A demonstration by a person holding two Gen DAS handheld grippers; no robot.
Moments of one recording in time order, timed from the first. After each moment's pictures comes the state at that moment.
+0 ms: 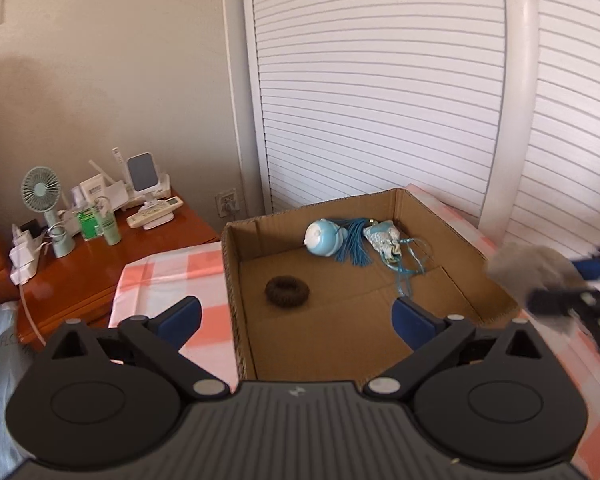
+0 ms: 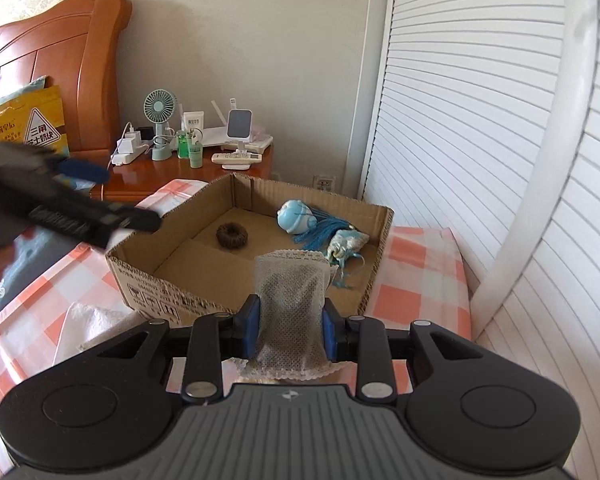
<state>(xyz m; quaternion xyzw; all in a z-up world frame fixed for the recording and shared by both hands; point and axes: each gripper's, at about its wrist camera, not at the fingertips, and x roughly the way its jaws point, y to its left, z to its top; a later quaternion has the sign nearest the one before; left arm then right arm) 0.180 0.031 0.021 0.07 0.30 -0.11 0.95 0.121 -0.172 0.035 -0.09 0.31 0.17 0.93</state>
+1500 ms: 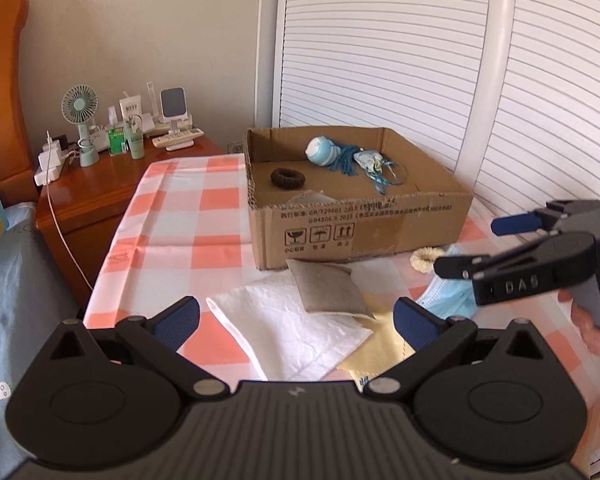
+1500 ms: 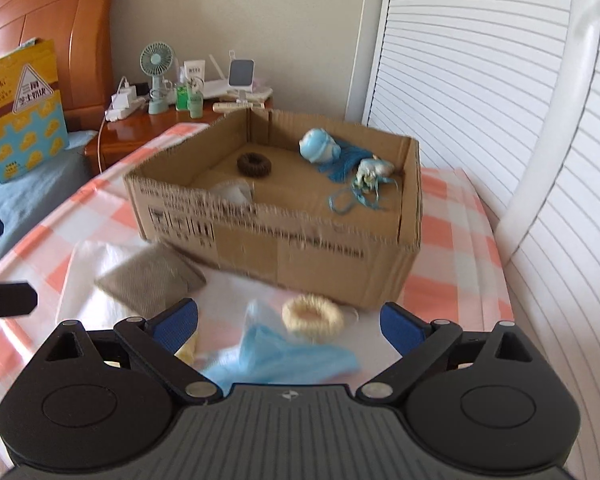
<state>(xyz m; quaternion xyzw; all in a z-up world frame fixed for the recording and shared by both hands) 0.030 0.069 -0.019 0.00 0.32 -0.09 0.94 0.077 -0.136 -0.030 -0.09 0.36 0.13 0.92</state>
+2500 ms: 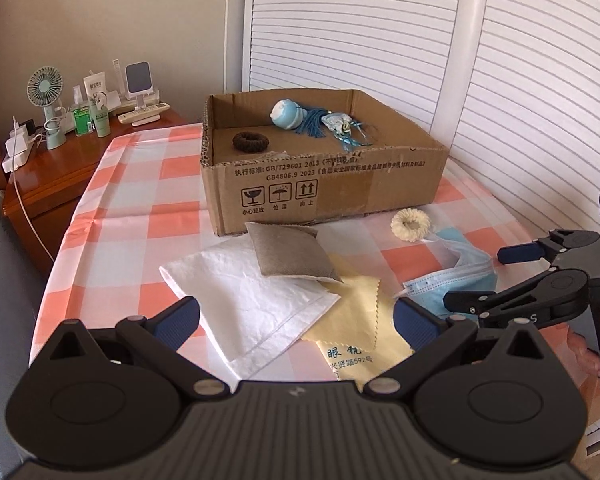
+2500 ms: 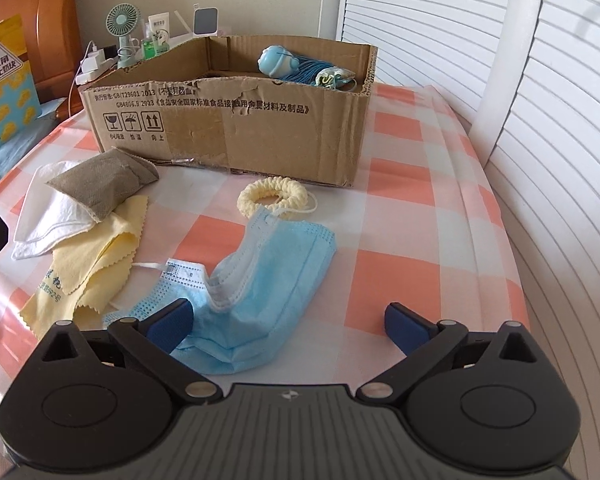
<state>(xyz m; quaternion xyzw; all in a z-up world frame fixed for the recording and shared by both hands) 0.031 0.049 -0.044 0.01 0.36 -0.13 0.93 0.051 -0.176 -0.083 -0.07 0.41 0.10 0.90</state>
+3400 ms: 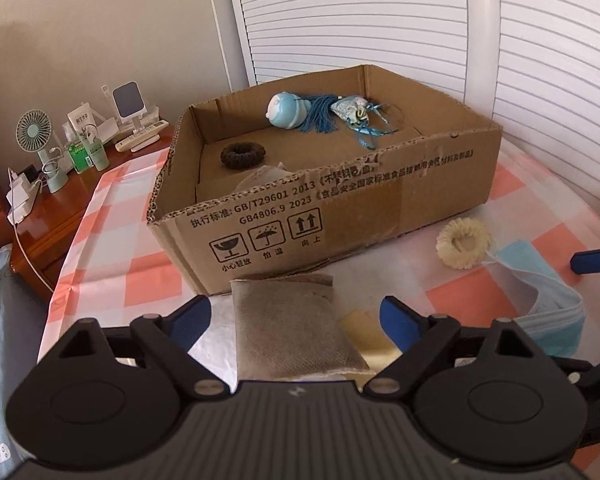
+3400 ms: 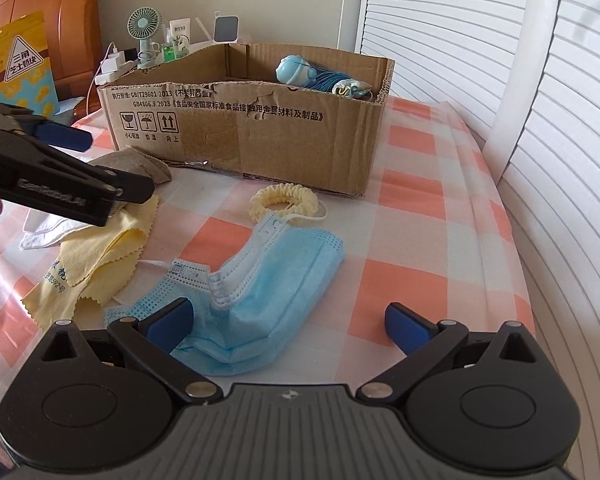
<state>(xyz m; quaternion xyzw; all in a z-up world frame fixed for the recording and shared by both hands) 0.106 -0.006 -0.070 0.10 0.36 -0.09 0.92 0.050 -0.179 -0.086 -0.08 0.39 0.13 0.91</state>
